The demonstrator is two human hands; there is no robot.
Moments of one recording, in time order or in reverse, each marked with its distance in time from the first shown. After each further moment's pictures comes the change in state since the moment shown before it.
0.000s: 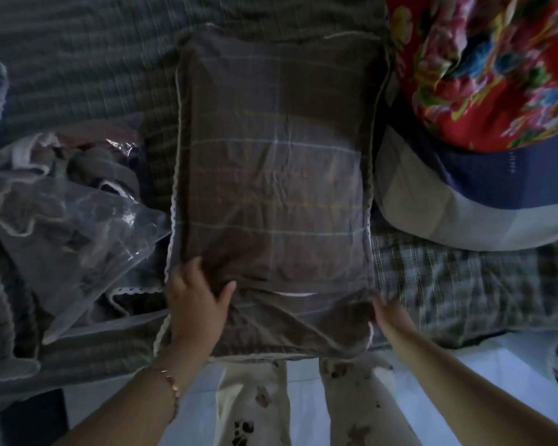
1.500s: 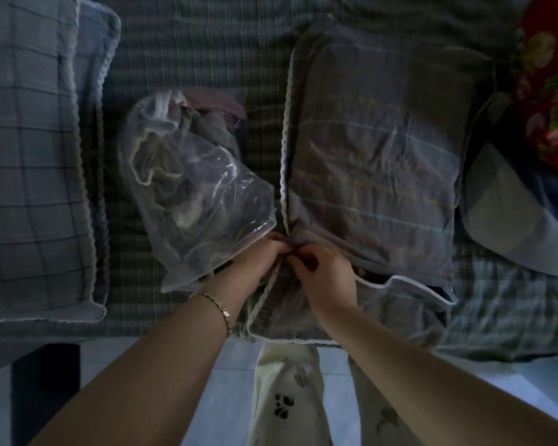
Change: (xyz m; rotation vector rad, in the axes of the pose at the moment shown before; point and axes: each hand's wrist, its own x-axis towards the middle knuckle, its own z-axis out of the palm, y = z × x) left_hand 0.061 -0.042 -0.047 -0.970 -0.596 -0.421; right_hand -0.136 -0.152 0.146 -0.137 0.226 -0.797
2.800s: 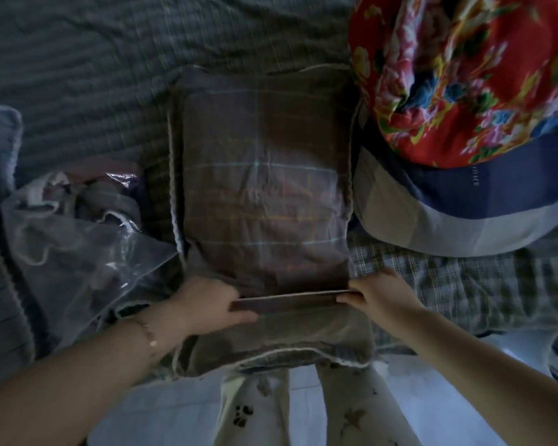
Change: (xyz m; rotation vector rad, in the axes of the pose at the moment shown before) left_hand -0.032 0.042 0.101 1.880 -0.271 0.403; right_hand 0.023 0.181 -0.187 -0.522 -0.401 -0.181
